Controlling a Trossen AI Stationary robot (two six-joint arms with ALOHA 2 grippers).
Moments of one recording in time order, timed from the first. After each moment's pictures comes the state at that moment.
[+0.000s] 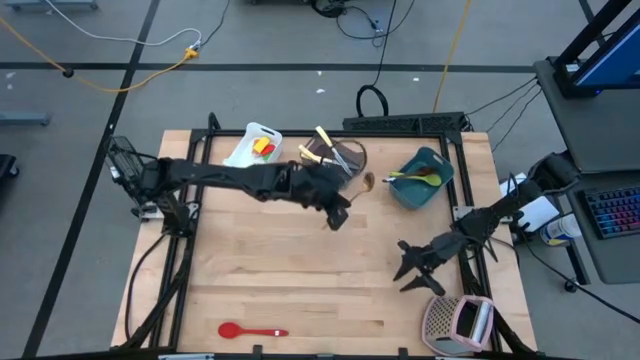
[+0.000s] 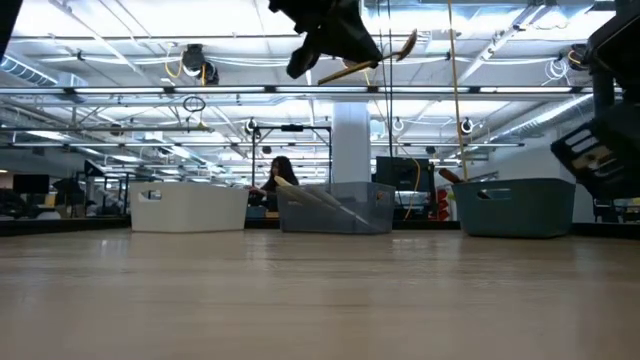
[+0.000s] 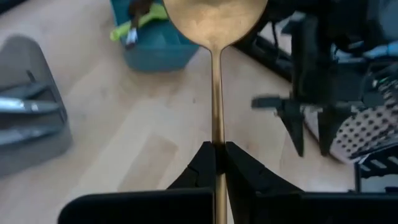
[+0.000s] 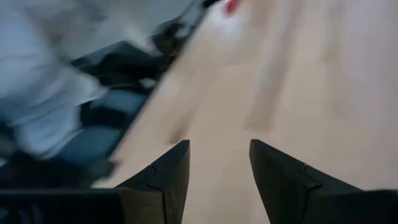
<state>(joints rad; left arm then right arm) 0.02 1.77 1.54 -0.41 -0.04 -0.52 0.55 1.10 0.12 0.59 -0.09 0.44</state>
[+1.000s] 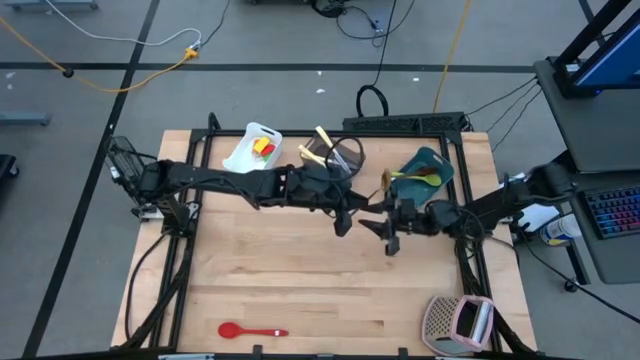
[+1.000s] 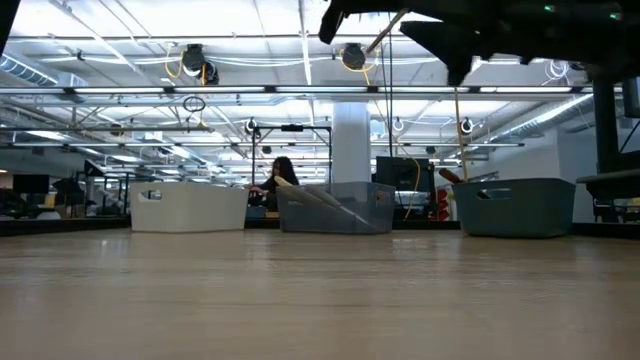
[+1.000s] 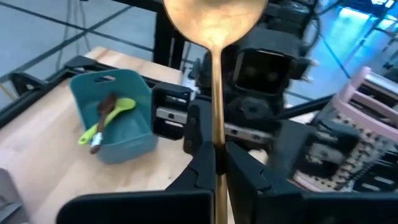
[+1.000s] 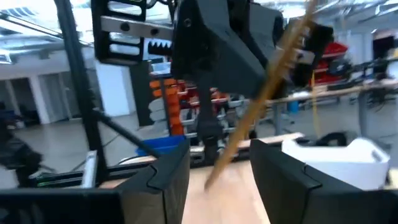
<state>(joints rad) -0.03 1.77 1.55 -0.12 -0.07 -0.29 0.21 1.27 0.31 1.19 0.29 0.10</state>
